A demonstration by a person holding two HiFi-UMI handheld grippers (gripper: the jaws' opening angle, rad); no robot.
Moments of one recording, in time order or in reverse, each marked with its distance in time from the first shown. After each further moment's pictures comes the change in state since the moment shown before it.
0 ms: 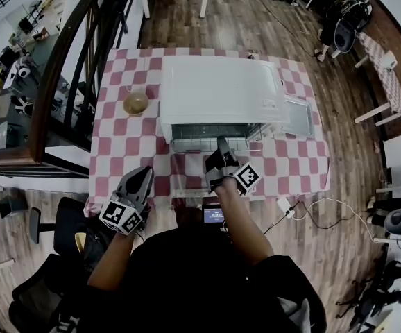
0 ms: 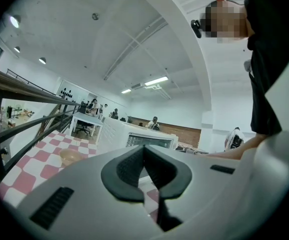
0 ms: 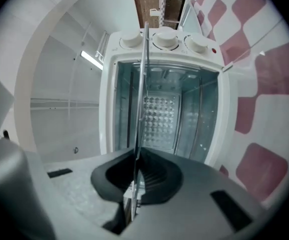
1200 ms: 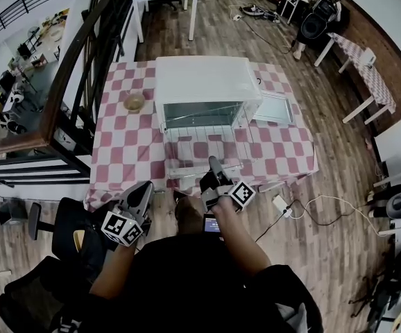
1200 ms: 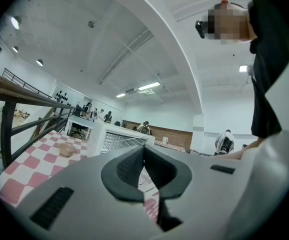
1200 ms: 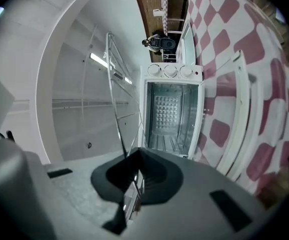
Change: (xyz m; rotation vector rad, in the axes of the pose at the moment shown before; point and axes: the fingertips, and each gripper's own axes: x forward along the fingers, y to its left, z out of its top) left arm -0.116 -0.116 -0.023 0.005 -0.050 -0.053; right arm -0.169 0.046 -0.057 -0.025 0.048 0.083
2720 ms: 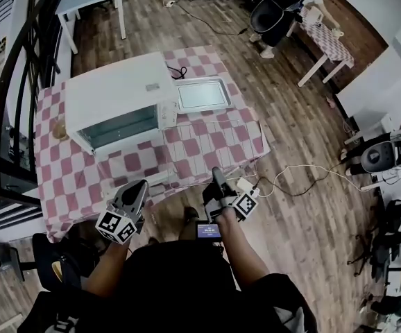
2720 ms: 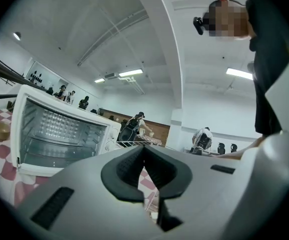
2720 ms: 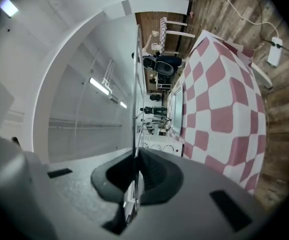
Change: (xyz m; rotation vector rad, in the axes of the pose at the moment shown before) left arm 0.200 -0.139 -0.059 -0.019 0.122 -0.279; right arm -0.169 -0.025 0.227 -0.004 -0.284 -0.095
